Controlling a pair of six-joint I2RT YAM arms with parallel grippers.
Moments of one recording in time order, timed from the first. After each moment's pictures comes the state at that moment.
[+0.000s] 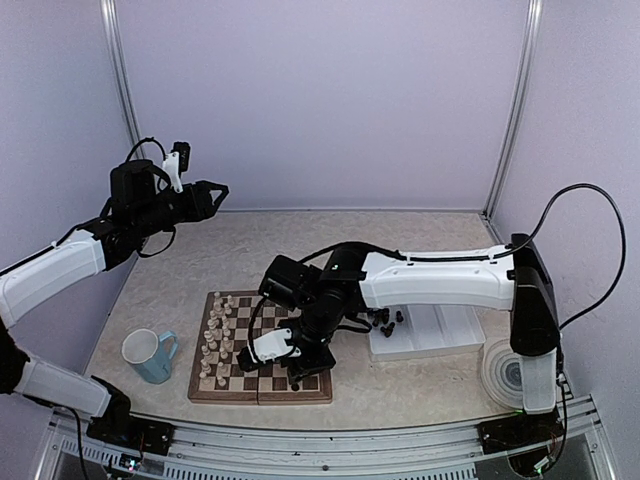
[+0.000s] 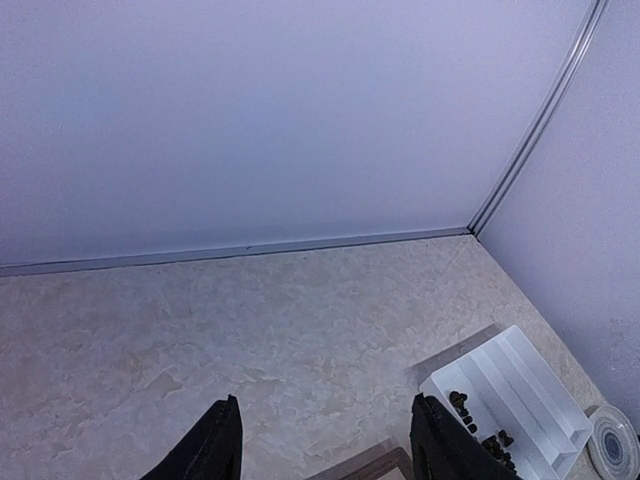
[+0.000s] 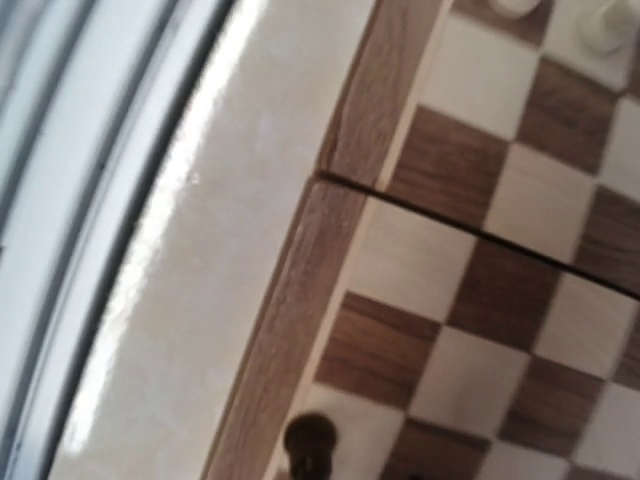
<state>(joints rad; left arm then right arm) -0.37 1.26 1.00 0.06 0.16 -0.29 1.22 2.10 1.79 -0.92 -0.25 -0.74</state>
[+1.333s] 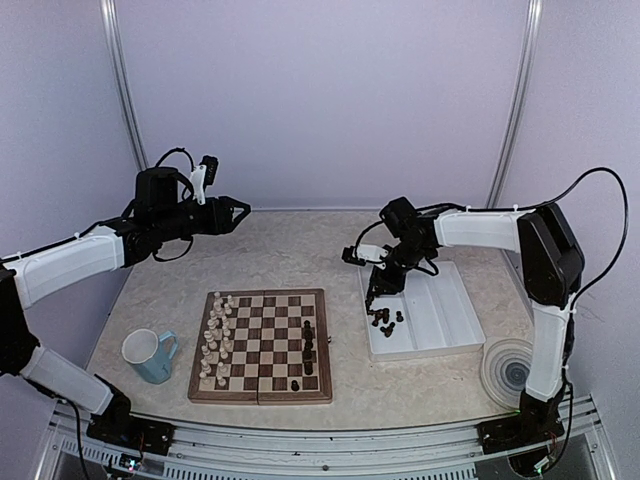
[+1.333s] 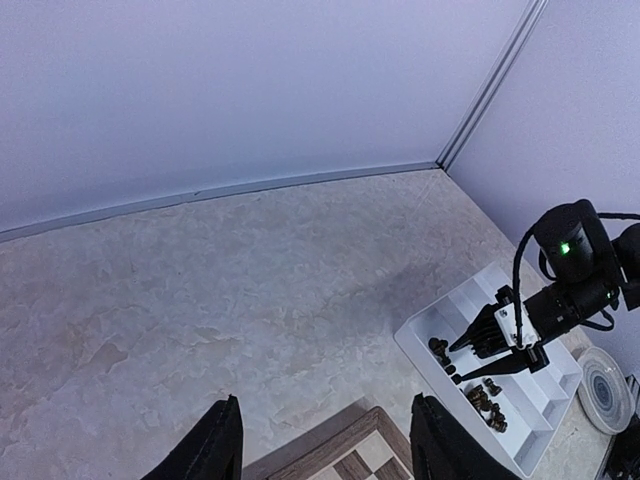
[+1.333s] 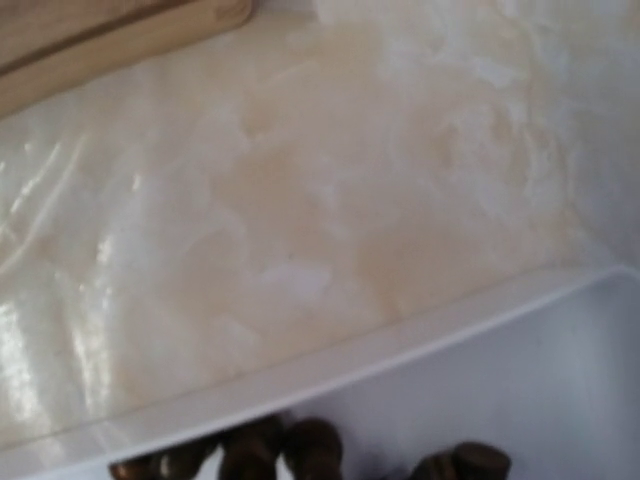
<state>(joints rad) -0.42 1.38 1.02 0.05 0.26 -0.26 0.57 2.01 1.48 -0.59 -0.26 -0.71</state>
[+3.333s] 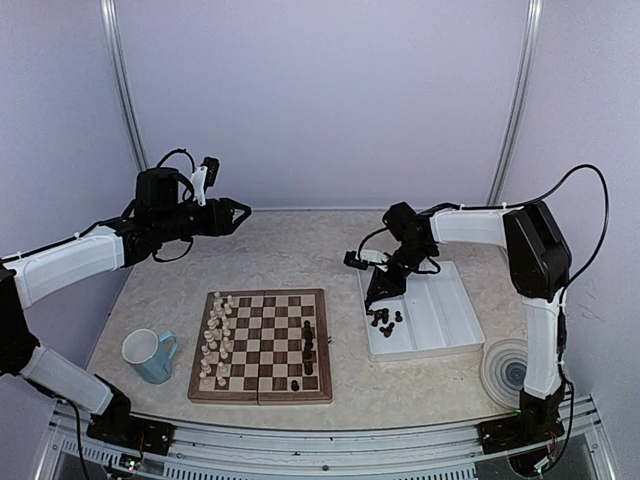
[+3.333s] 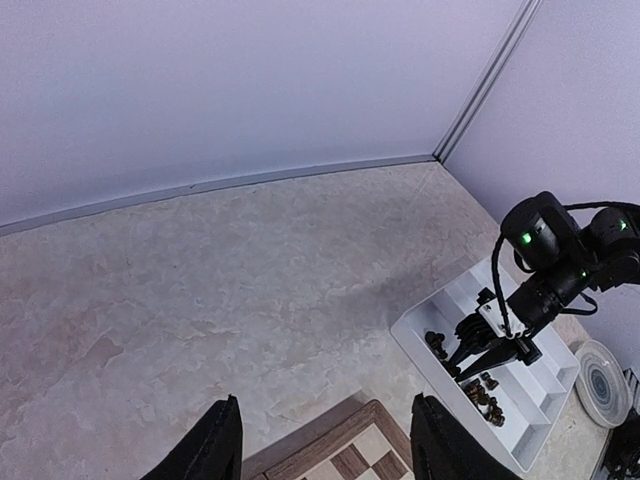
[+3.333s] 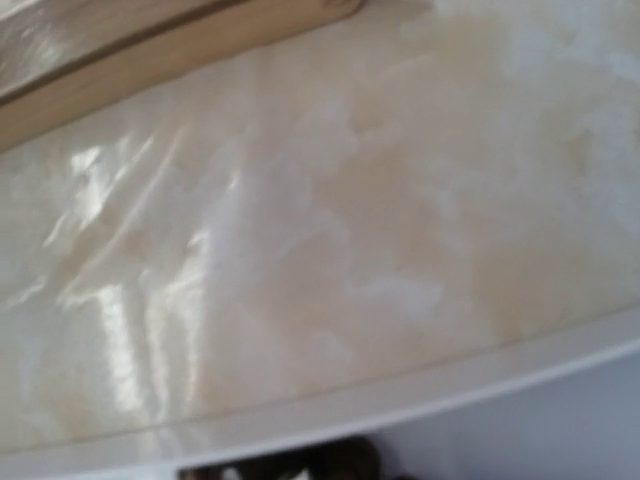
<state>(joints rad) -0.42 1.38 1.02 0.04 0.28 -0.25 0.51 2.12 1.58 -0.72 -0.47 -0.76</state>
